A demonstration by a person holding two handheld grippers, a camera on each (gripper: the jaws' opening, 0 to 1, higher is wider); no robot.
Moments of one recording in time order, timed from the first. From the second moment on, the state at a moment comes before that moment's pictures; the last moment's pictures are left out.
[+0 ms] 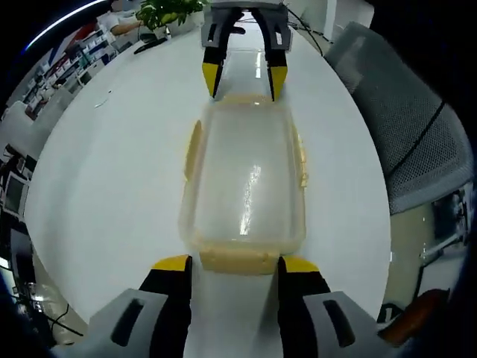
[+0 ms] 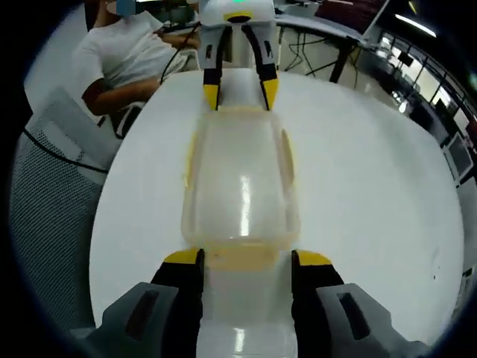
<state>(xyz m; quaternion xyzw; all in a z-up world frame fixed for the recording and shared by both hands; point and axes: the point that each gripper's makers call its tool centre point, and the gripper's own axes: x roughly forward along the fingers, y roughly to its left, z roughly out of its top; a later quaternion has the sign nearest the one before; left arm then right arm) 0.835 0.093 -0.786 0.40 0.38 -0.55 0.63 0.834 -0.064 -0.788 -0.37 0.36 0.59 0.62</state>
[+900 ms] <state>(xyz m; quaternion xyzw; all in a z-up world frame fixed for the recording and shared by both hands) 0.829 0.087 -0.787 0.38 0.39 -0.56 0.62 0.829 -0.069 -0.794 -0.38 0.36 0.61 0.60</state>
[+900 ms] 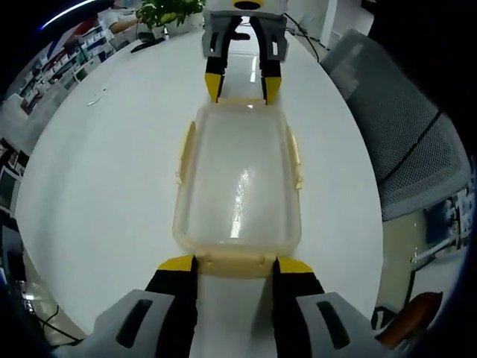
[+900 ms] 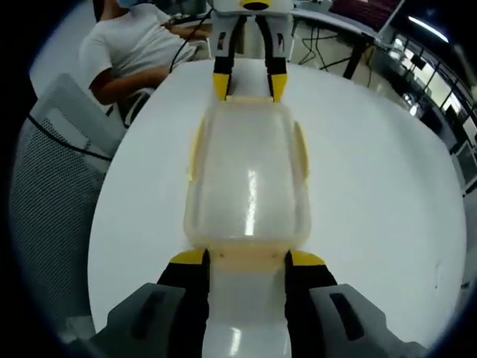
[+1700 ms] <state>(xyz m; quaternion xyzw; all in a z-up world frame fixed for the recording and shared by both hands) 0.822 0.091 -0.763 0.41 0.40 -0.55 0.61 0.819 -0.067 -0.762 -0.37 0.36 0.61 0.60</state>
